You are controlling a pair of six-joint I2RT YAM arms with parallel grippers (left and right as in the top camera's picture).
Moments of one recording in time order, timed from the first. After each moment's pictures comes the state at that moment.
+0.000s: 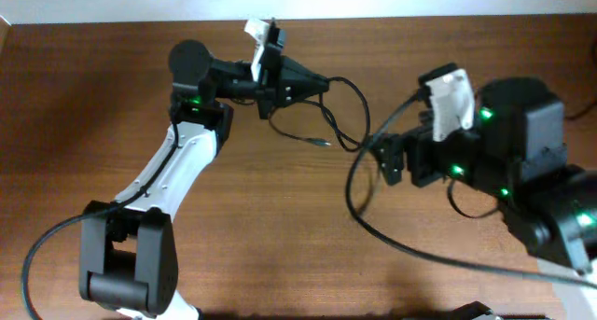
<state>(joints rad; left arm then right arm) -0.20 1.77 1.25 0.88 1.45 -0.57 0.38 1.20 1.59 -1.09 -0.26 0.09</state>
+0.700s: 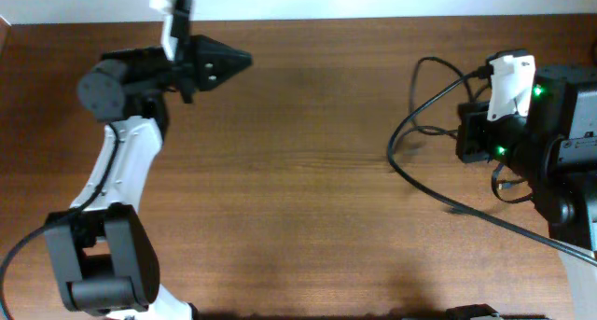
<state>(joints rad) 0.10 1.77 1.30 1.38 1.57 -1.27 0.11 1.19 1.59 -1.11 -0.09 0.00</state>
